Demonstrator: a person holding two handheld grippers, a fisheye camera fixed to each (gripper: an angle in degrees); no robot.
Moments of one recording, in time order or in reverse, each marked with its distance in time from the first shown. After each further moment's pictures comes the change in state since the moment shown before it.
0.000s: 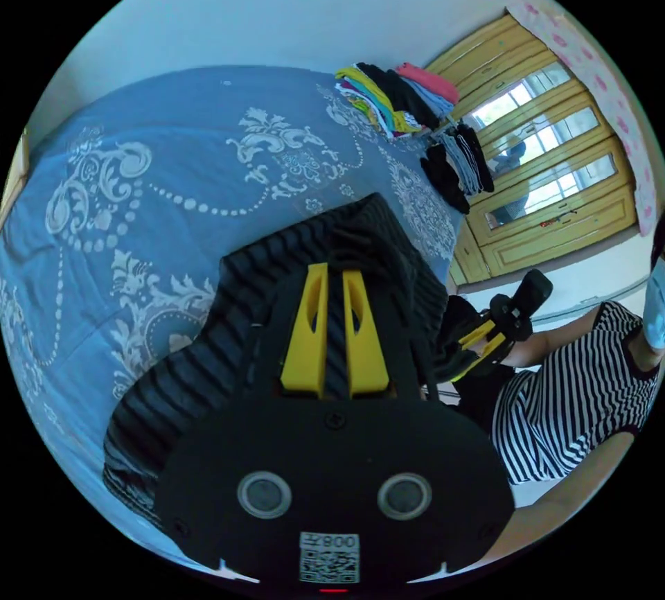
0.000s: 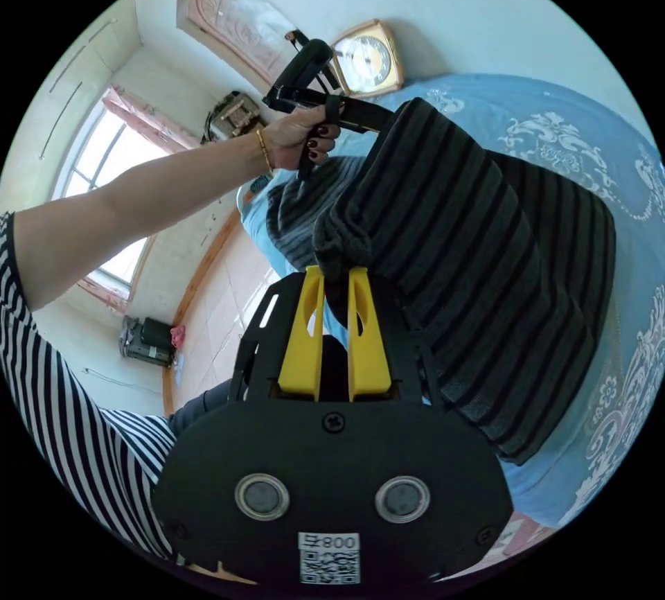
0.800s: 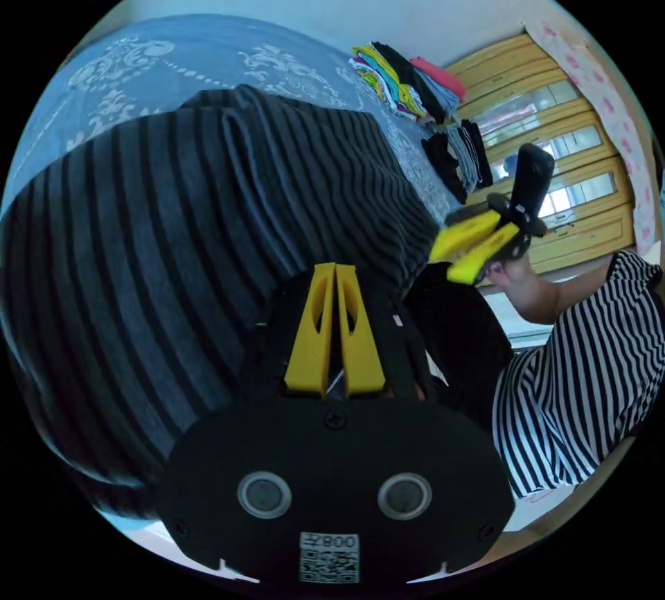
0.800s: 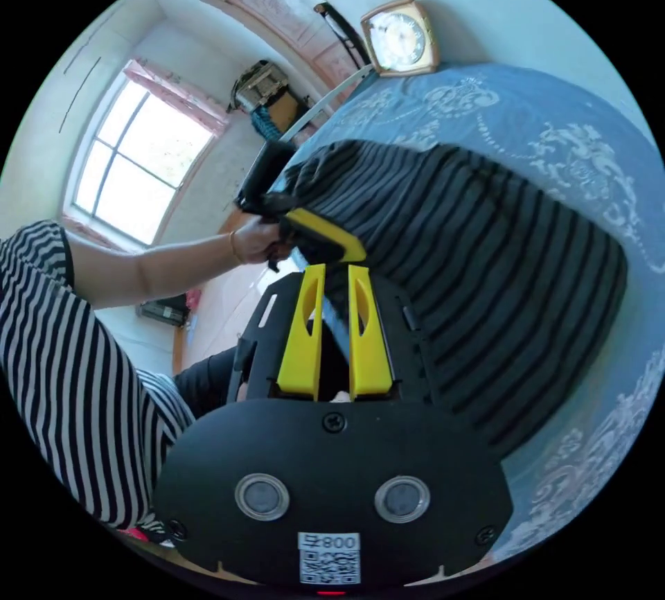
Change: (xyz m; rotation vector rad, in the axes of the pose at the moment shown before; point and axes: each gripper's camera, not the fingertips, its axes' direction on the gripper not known) left arm 0.095 0.174 -0.179 0.050 0.055 -0.133; right arm -0.045 -0.205 -0.171 -0.104 -0.048 -0.109
